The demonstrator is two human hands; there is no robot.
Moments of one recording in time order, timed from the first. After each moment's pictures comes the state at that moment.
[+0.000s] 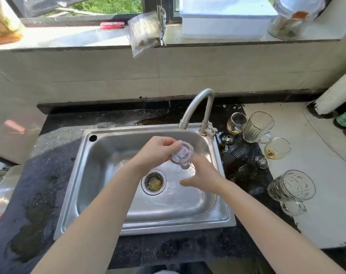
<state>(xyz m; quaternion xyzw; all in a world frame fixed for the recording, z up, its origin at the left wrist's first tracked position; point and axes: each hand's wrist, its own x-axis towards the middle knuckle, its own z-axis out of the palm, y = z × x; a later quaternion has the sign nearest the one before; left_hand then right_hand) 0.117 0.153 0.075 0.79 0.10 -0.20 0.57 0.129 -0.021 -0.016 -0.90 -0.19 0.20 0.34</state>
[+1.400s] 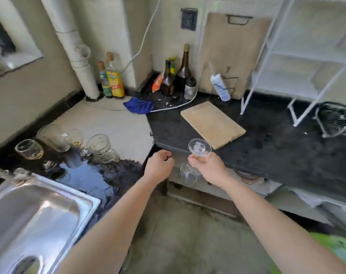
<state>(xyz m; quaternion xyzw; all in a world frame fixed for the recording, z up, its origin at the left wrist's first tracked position) -0.111 -0.186 0.053 0.82 -0.36 -0.31 0.33 -0.260 -0.268 0.065 -0.75 0.47 -0.13 0.45</state>
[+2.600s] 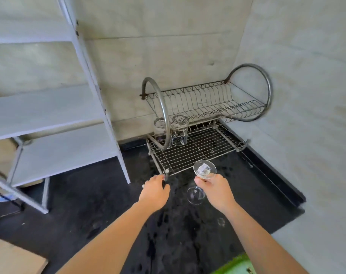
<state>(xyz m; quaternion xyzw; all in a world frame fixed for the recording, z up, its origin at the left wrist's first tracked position) -0.581 -0.741 0.010 0.62 -0.70 -0.35 0.07 -0.770 -0.688 0.042 -0.53 0.74 -0.29 0.30</state>
